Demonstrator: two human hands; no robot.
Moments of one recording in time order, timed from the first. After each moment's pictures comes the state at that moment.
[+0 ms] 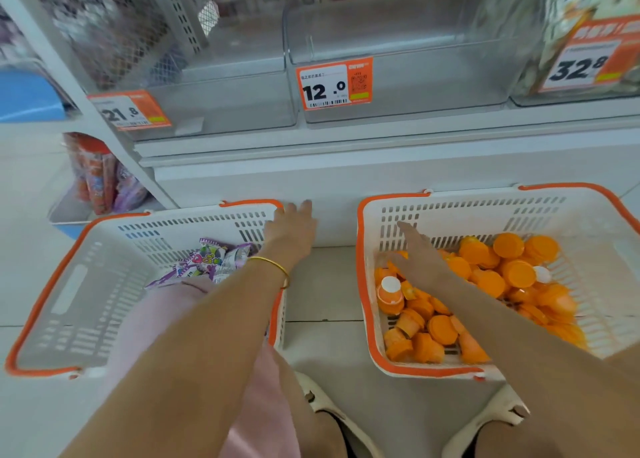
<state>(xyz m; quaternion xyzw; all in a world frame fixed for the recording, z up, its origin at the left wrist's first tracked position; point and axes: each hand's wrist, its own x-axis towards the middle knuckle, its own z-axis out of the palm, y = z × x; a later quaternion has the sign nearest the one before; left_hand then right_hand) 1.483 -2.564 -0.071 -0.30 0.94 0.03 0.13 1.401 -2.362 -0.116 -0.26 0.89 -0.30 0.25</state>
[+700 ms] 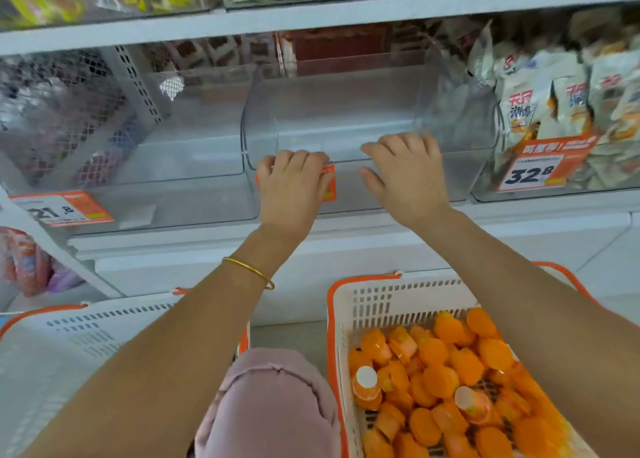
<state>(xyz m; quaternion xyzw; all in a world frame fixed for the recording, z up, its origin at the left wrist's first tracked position) 1.338 -2.585 0.041 -0.12 0.94 -0.04 -0.33 1.242 -2.432 0.045 -0.38 0.86 -0.11 -0.33</state>
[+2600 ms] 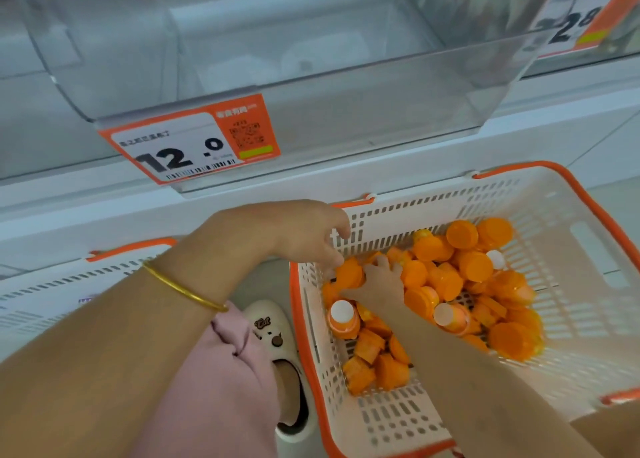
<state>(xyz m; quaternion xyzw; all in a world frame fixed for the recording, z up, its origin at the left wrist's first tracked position) 1.344 -2.517 -0.014 0.06 0.92 0.15 0.35 1.335 -2.357 -0.229 -0.15 0.91 -0.31 0.24</state>
